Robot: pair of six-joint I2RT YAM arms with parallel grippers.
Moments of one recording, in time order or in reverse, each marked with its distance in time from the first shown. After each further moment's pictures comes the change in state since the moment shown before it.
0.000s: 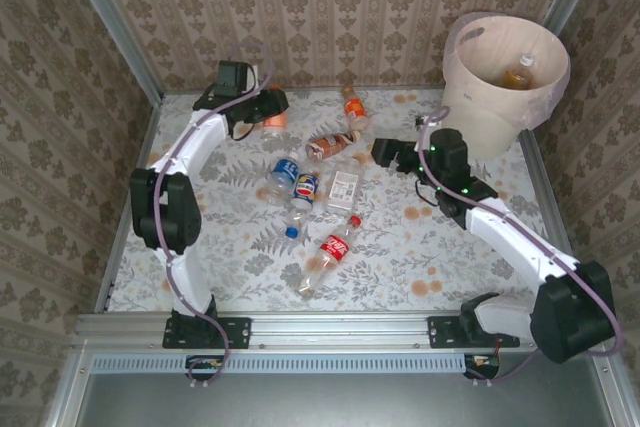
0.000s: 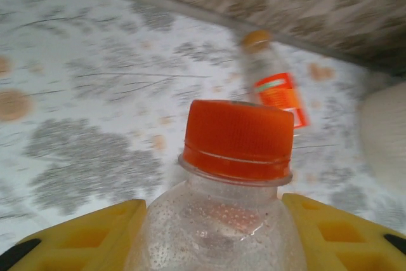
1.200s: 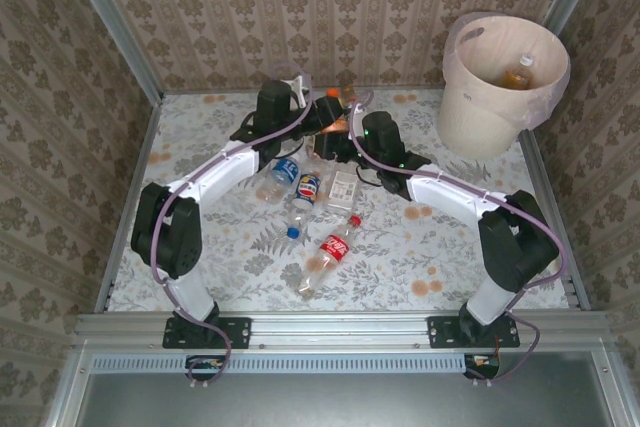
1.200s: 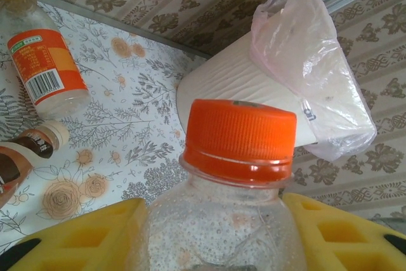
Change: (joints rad) left arm -0.261 -0.149 -0.283 0.504 0.095 -0.347; right arm 0.206 0.418 0.317 0.129 -0.085 0.015
